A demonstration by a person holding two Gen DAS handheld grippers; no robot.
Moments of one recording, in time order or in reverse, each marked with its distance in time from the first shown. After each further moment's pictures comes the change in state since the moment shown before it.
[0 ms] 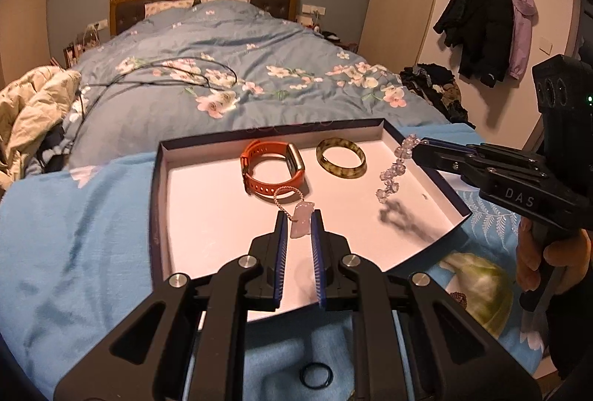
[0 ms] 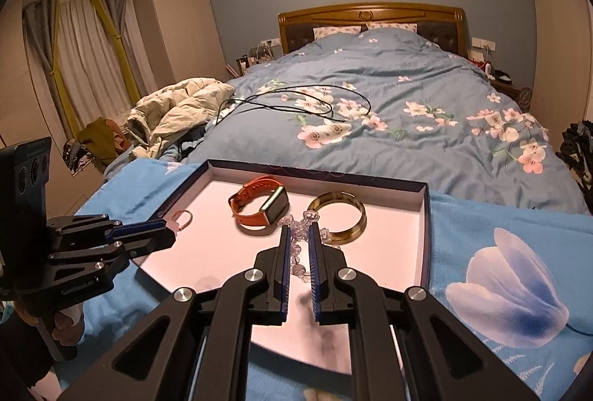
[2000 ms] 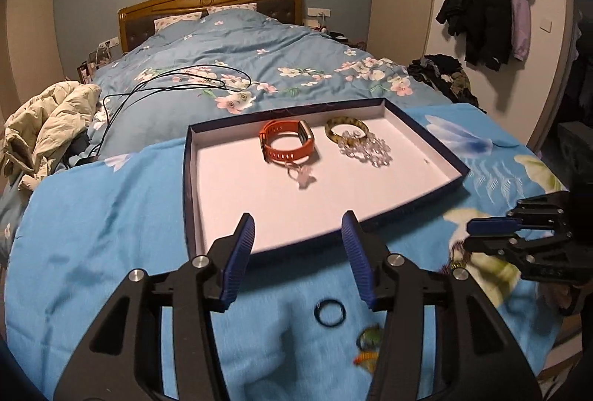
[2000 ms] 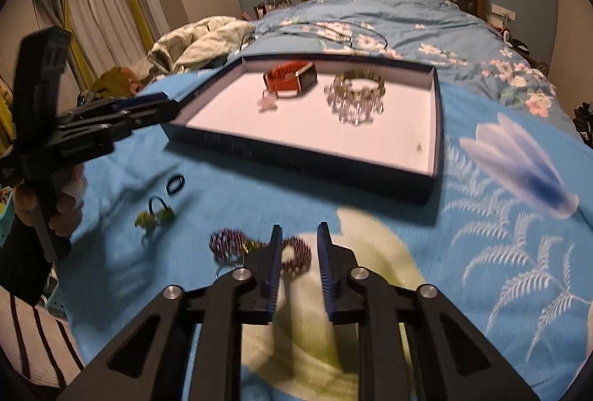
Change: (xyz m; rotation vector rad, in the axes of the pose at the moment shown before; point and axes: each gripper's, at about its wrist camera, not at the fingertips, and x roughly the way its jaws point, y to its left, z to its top) left arm -0.047 -0.008 -0.043 0.072 -0.031 0.085; right arm -0.040 0.015 -0.102 -0.053 0.212 0.047
